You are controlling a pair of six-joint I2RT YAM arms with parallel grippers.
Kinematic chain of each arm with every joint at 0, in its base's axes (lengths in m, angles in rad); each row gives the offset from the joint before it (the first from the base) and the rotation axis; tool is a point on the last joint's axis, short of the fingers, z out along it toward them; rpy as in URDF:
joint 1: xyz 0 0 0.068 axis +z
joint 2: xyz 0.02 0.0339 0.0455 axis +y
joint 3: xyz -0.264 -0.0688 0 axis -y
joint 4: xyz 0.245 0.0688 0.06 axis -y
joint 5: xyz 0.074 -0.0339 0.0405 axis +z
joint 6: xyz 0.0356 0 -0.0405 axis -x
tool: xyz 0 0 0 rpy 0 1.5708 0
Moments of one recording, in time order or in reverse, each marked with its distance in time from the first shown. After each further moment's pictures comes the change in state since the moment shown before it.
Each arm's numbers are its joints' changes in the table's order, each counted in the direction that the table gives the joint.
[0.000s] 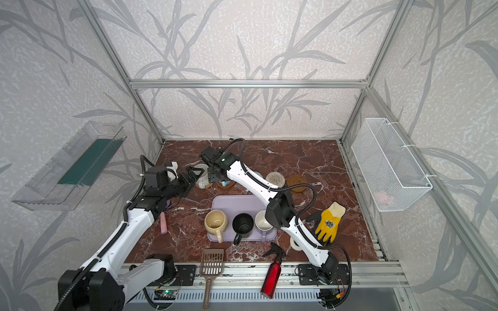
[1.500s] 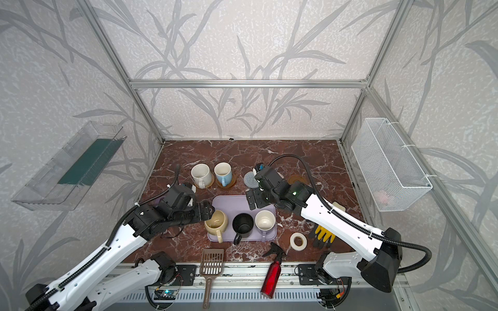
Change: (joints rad) left arm -0.638 -0.164 0.115 -0.718 0.484 -0.090; right arm -0.040 -1.156 -1.345 0.407 0.101 0.256
